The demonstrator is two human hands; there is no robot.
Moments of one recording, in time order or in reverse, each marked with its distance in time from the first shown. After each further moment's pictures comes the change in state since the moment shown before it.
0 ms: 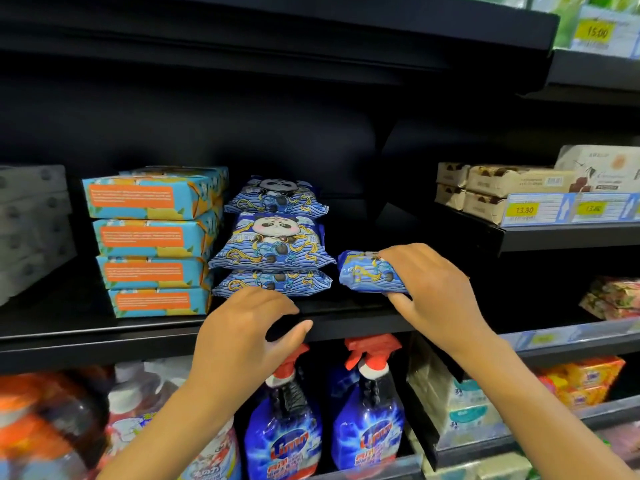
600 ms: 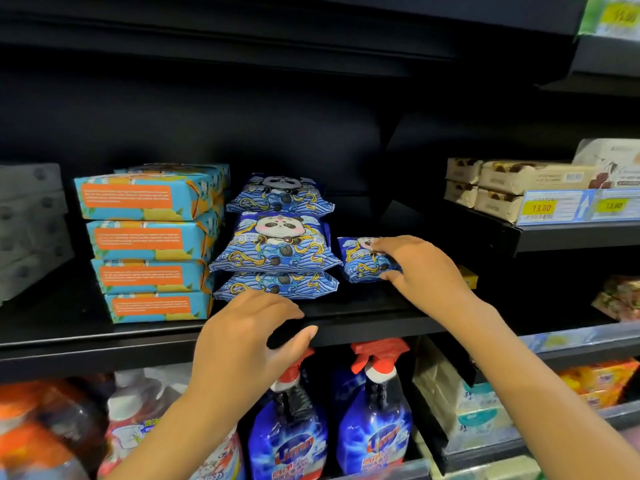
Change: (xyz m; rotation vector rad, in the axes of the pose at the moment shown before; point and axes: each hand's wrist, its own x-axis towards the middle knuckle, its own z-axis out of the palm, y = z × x) left_hand -0.002 -0.010 0.006 -0.004 0.016 0.021; right_hand 0.041 0.015 0.030 0.010 -0.308 0.233
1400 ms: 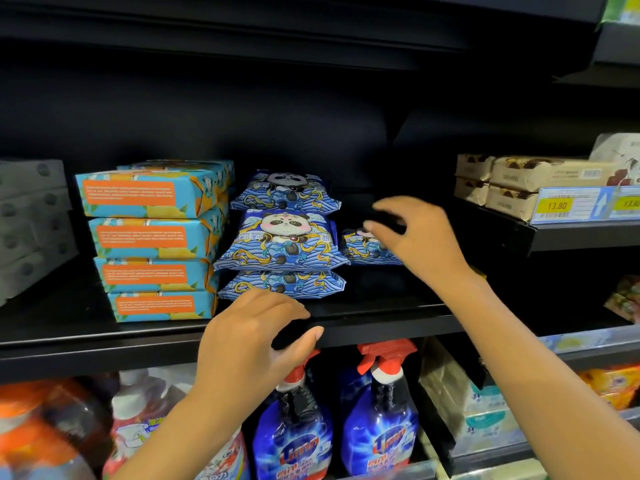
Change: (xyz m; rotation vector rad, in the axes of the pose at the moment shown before) left_hand 0.000 -0.001 0.001 0.003 0.027 0.022; right_hand 0.029 -0.015 -0.013 0.385 0.238 -0.014
